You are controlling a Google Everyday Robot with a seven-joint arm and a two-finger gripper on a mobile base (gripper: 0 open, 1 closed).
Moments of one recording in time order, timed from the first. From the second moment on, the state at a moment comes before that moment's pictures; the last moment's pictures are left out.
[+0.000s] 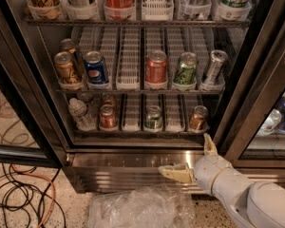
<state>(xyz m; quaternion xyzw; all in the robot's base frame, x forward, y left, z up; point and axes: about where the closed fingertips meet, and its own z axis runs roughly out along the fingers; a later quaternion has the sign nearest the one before) 0.475 -0.134 0.696 -0.27 0.78 0.10 0.55</state>
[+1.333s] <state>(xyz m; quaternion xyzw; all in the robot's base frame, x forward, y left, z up) 0.526 -0.116 0.667 -0.28 0.77 0.07 0.57</state>
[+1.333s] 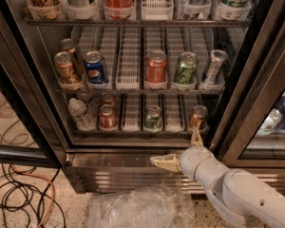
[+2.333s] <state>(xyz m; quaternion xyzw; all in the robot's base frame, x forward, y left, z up) 0.575 -0.141 0.682 -0.29 0.74 0.01 0.60</state>
